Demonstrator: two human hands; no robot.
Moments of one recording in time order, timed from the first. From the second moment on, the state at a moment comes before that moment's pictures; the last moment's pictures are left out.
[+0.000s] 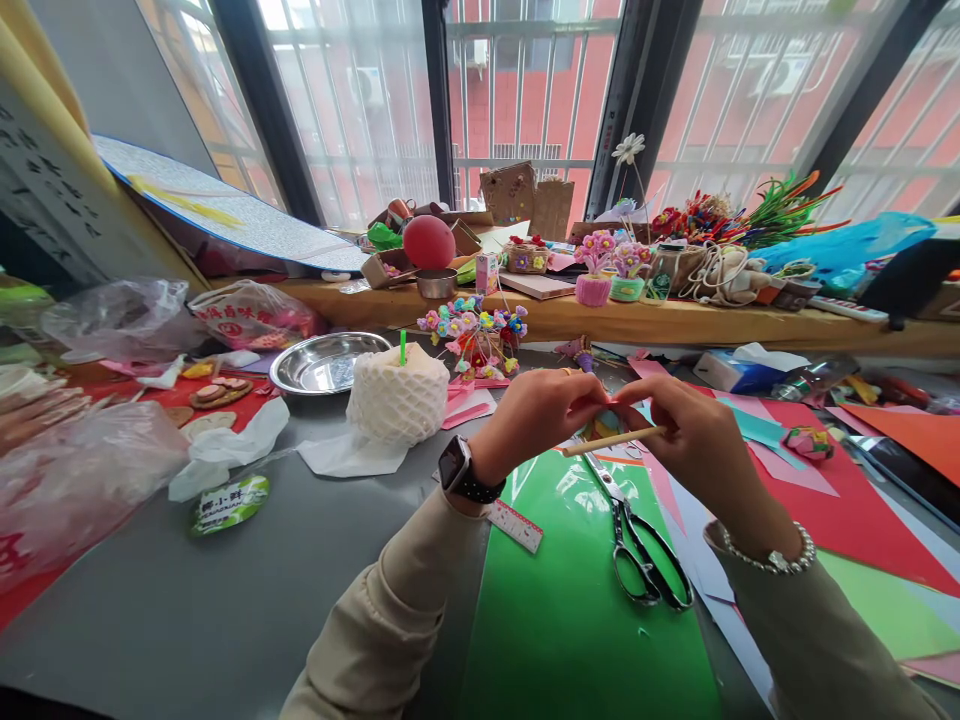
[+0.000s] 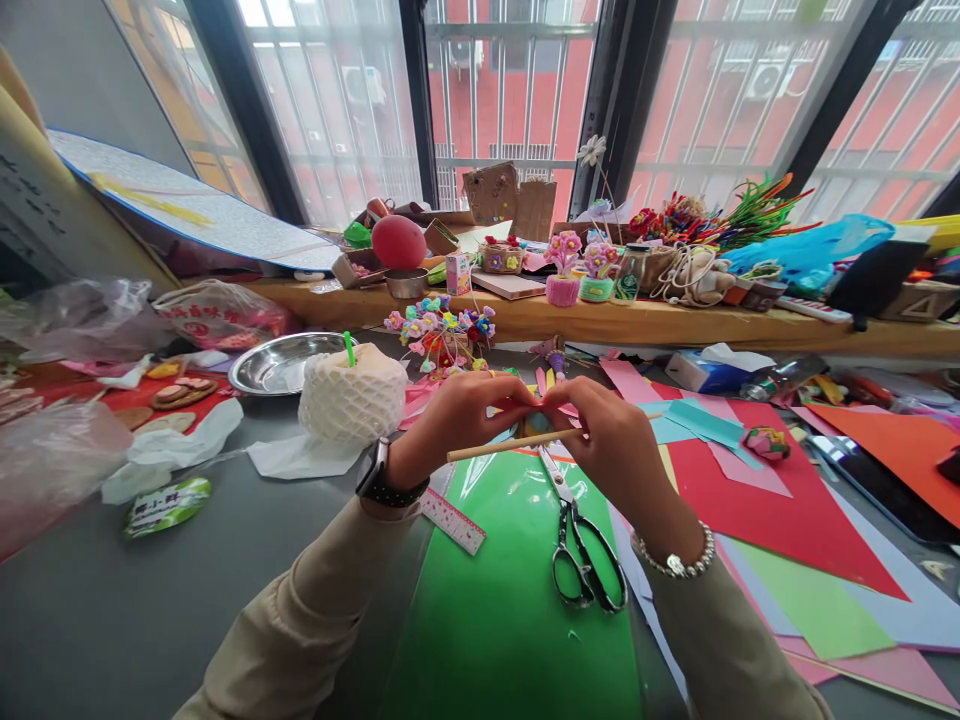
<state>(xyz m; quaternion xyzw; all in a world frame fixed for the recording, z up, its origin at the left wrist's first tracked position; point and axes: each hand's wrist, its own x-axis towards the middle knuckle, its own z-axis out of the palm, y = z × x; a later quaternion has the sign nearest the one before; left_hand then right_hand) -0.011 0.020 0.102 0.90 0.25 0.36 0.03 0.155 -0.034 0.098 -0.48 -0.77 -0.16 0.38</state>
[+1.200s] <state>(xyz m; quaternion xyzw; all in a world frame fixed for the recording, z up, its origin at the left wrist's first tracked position) -0.001 0.028 0.093 0.70 0.18 0.40 0.56 0.164 -0.035 0.106 -0.55 -0.67 0.02 0.50</state>
